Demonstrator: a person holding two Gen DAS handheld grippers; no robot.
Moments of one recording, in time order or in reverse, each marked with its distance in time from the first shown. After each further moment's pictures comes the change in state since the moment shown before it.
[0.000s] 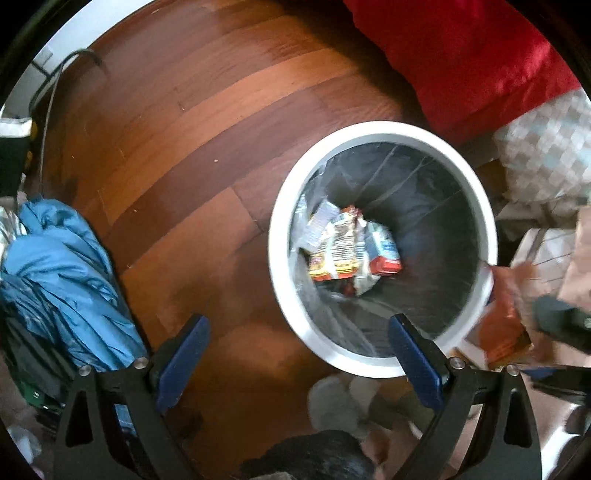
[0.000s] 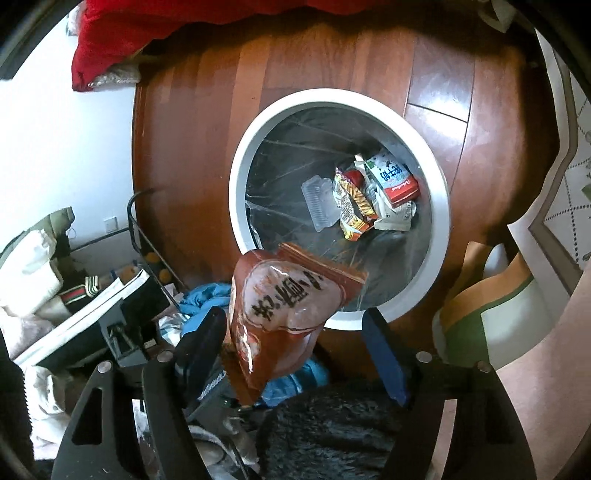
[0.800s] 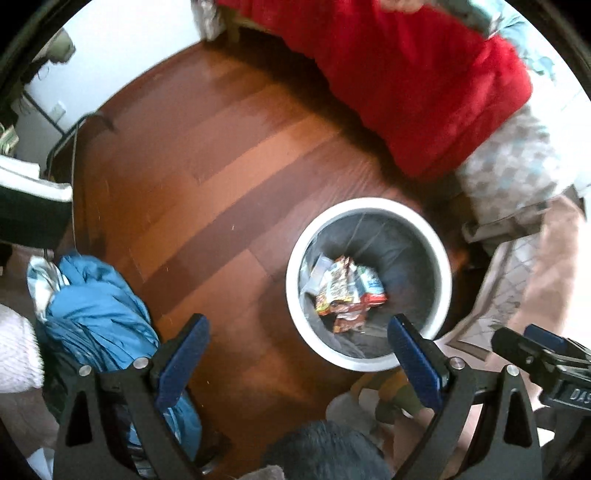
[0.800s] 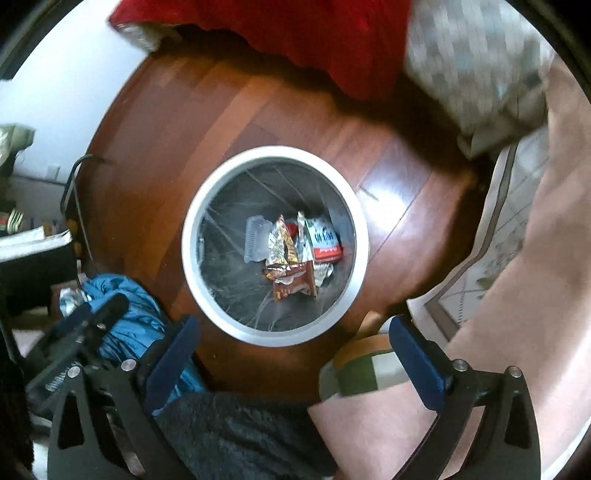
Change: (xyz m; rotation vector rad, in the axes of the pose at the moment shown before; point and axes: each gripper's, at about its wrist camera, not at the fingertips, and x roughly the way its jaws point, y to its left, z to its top) left arm -0.130 -0.011 -0.006 0.131 -0.214 0.044; right arm -0.048 0.057 -0.046 -0.378 -0.228 -0.427
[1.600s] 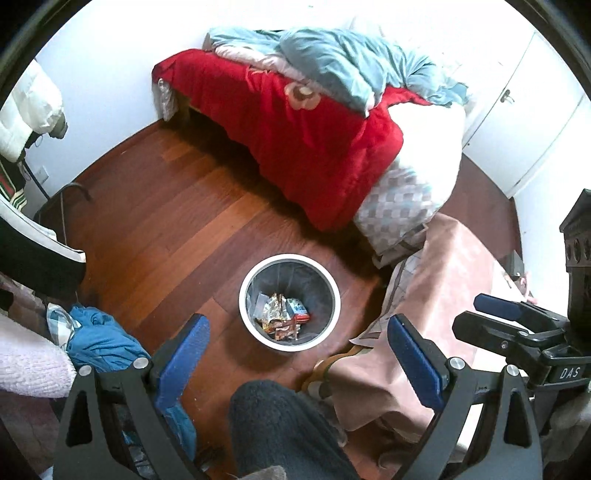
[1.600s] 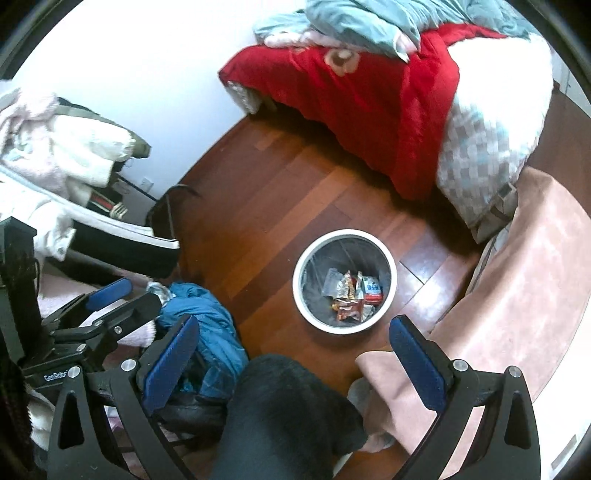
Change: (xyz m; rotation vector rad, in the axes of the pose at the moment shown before) left arm -0.223 -0.020 -0.048 0.122 -0.229 -0.202; right arm -0.262 0.050 -0.103 -0.187 -0.293 0.191
